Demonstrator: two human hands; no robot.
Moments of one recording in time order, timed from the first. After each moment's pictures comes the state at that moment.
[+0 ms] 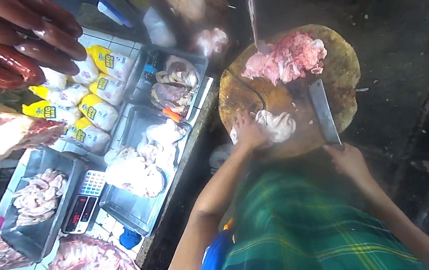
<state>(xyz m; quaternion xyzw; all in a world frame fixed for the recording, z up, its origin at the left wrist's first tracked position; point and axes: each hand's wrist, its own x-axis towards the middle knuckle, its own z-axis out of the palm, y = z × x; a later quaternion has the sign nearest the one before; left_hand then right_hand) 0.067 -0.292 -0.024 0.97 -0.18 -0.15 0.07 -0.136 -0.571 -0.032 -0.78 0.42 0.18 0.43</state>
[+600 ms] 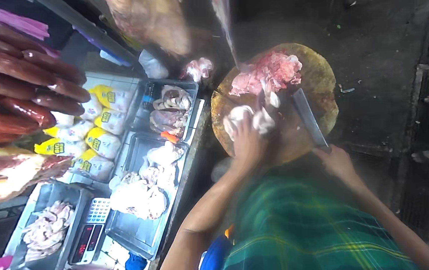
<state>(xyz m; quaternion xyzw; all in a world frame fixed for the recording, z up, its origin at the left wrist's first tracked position) 0.031 -0.322 0.037 0.96 -0.28 -0.02 0.07 -0.142 -0.573 -0.042 -0.79 0.41 0.17 0.43</state>
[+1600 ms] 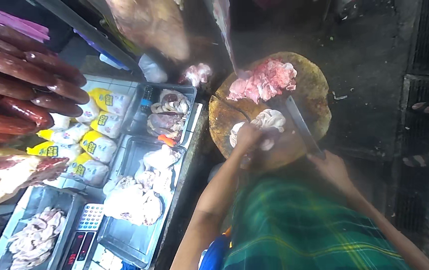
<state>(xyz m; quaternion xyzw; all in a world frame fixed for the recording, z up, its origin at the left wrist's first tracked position) 0.104 -0.347 -0.019 0.93 -0.18 -0.26 0.19 -0.155 -0.565 -0.032 -0.82 0.37 0.13 0.42</state>
